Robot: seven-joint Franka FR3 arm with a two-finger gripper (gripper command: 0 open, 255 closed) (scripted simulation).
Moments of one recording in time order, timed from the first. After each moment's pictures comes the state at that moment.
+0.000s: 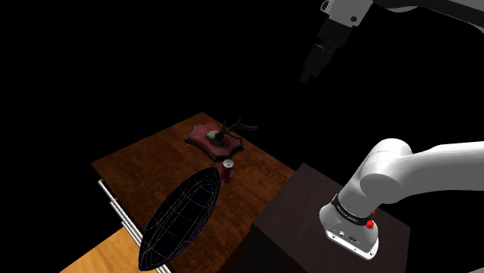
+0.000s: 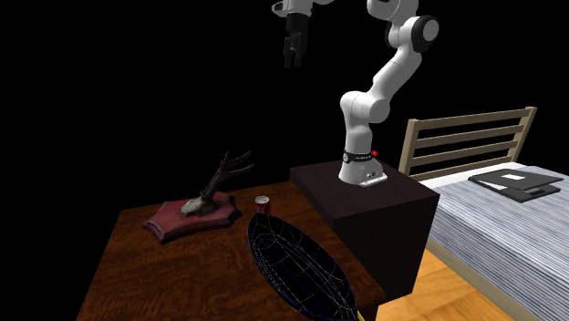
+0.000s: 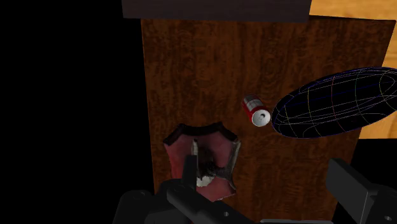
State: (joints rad) arm -0.02 -0.83 -0.03 -2.26 0.06 1.58 -0.04
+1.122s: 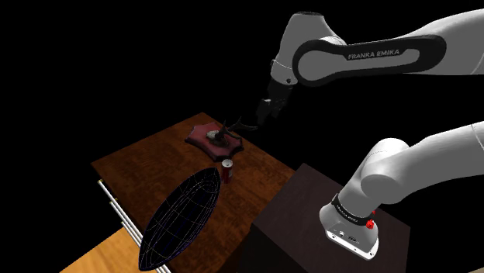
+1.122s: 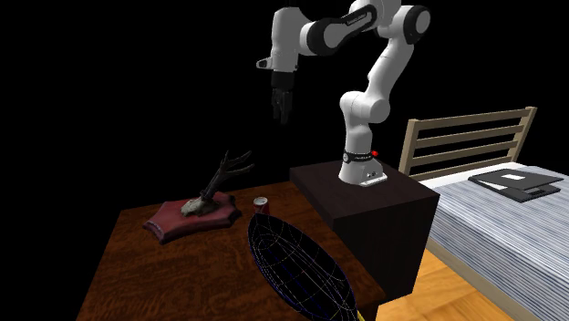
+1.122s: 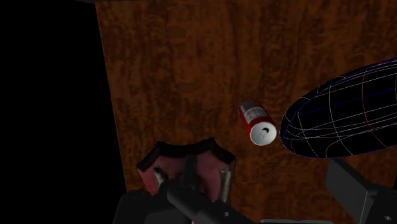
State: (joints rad) arm 0.01 -0.59 0.14 -2.53 0.11 2.04 0.12
